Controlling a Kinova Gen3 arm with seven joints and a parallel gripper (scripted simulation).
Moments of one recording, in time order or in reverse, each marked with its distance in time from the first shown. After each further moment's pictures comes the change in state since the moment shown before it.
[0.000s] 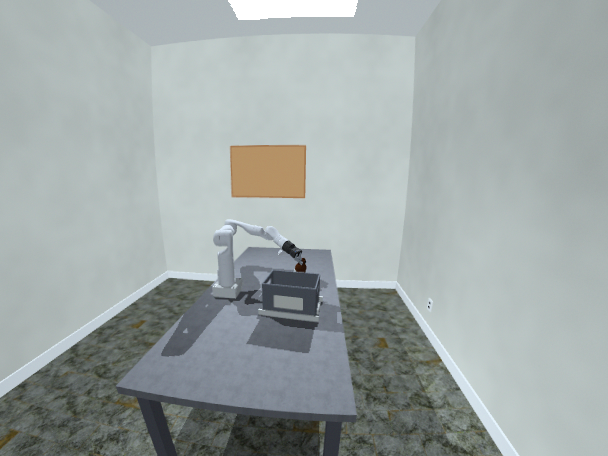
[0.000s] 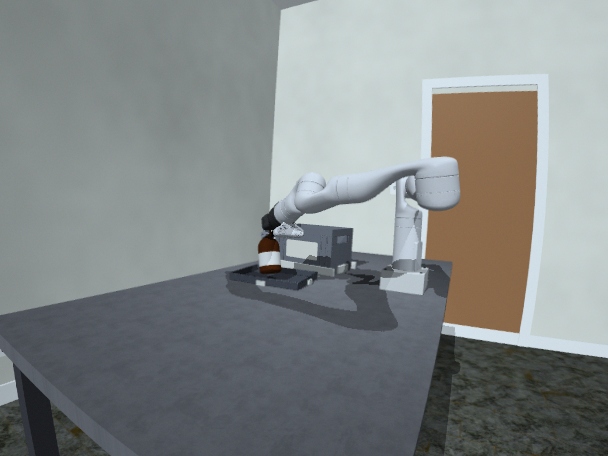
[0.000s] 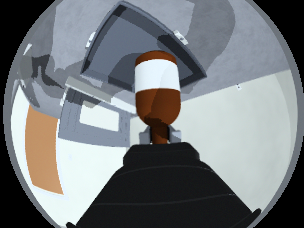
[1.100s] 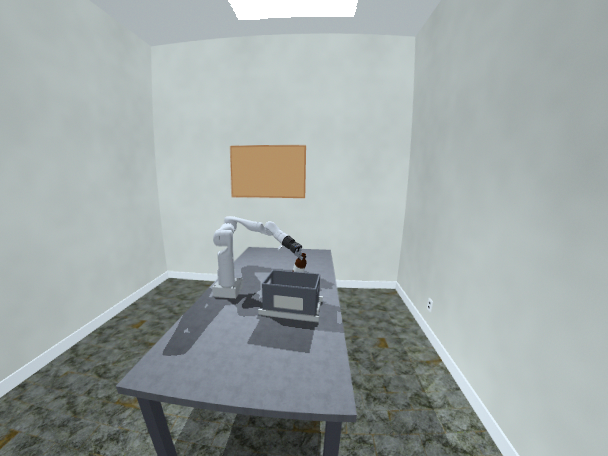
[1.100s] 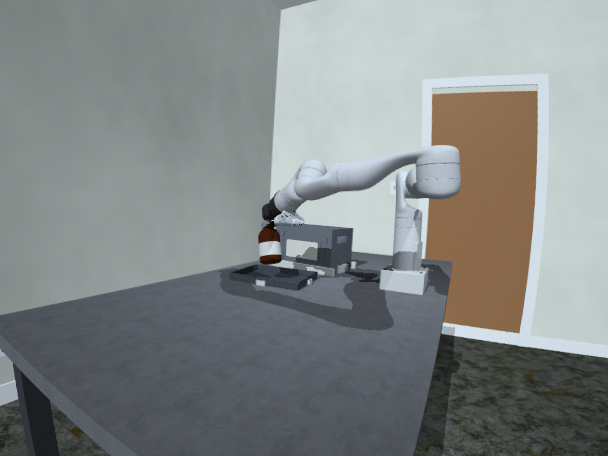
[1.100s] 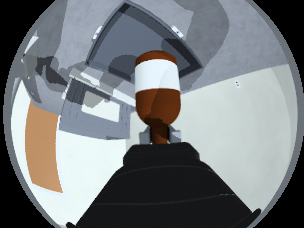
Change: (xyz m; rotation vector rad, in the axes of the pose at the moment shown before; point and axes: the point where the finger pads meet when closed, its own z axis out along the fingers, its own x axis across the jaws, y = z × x) arm 0.000 0.032 -0.012 0.000 0.000 -0.001
